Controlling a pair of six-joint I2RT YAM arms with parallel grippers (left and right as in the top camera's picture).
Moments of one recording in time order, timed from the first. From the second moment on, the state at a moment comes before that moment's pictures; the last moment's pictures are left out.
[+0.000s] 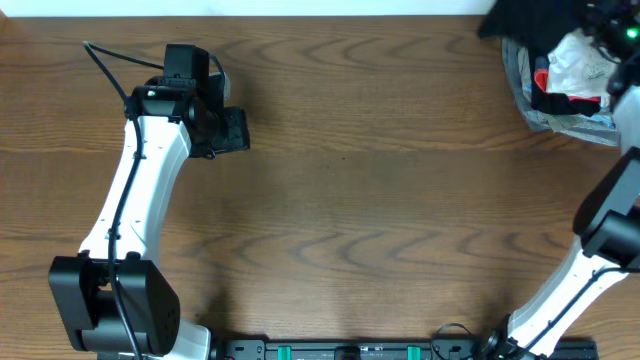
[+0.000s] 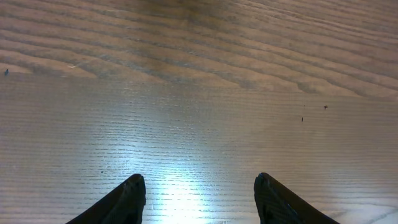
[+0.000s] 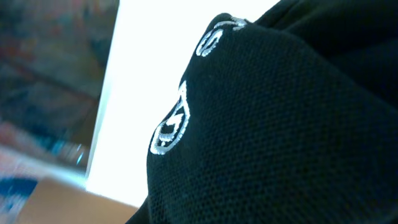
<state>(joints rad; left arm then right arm) -0.07 1.68 1.43 -1.00 0.17 -0.20 -0.47 2.22 1.78 0.36 -0.95 1.02</state>
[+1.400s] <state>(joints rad) -0.07 1.79 1.43 -0.99 0.17 -0.20 -0.44 2.42 1.79 0.87 -0.20 1.45</state>
